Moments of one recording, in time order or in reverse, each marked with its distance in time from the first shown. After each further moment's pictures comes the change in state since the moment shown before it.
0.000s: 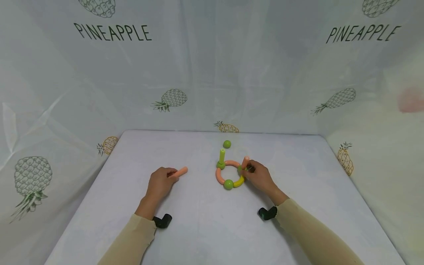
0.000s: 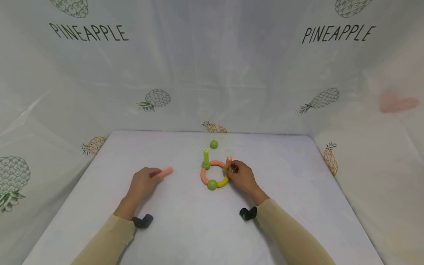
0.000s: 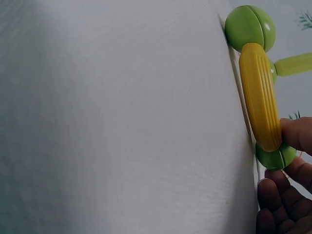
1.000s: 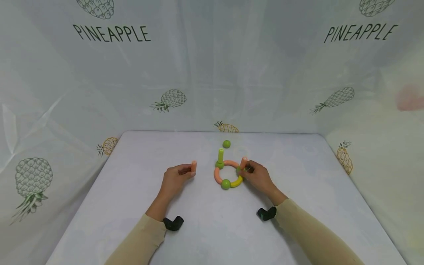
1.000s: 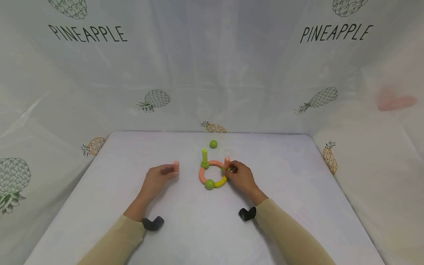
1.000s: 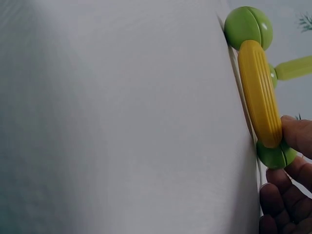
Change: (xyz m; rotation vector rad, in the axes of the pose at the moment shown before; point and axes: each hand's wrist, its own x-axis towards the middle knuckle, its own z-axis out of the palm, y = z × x) left_hand -0.002 0.046 0.020 -0.370 0.000 0.004; right_hand -0.001 -0.001 0.005 -0.016 0.021 0.017
